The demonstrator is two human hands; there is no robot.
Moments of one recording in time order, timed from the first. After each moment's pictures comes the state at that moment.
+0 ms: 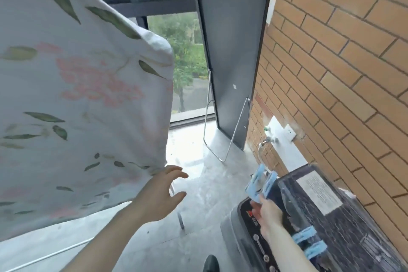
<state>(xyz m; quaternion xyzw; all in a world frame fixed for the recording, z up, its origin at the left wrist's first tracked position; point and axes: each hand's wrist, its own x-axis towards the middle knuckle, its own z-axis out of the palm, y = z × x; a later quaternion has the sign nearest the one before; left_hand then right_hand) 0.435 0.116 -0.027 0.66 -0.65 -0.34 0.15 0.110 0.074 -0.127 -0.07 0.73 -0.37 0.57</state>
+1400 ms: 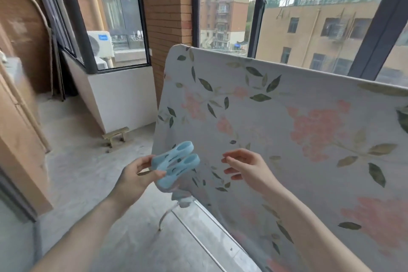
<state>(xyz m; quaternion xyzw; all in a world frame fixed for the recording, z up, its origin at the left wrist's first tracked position) 1.007 0.760 0.117 0.76 -0.05 -0.06 0.65 0.946 0.448 0.160 -0.78 0.07 -0.03 0.63</state>
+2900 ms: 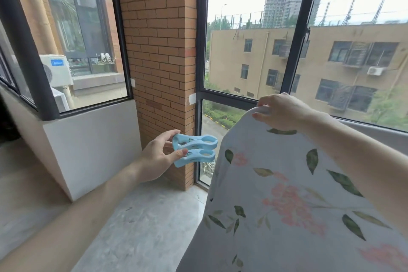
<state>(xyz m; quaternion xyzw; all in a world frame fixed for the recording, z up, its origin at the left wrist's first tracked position) 1.673 0.909 0.226 0.84 -0.33 0.01 0.43 1.546 0.587 0.358 -0.98 0.12 -0.16 -0.01</state>
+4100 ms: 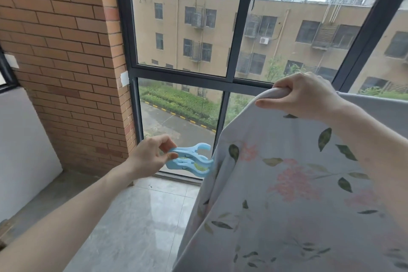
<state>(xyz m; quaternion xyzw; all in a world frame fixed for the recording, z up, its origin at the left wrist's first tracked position) 1.871 0.836 0.137 0.74 -0.55 -0.06 0.37 1.567 0.624 0.347 -0.93 0.30 -0.23 -0.03</state>
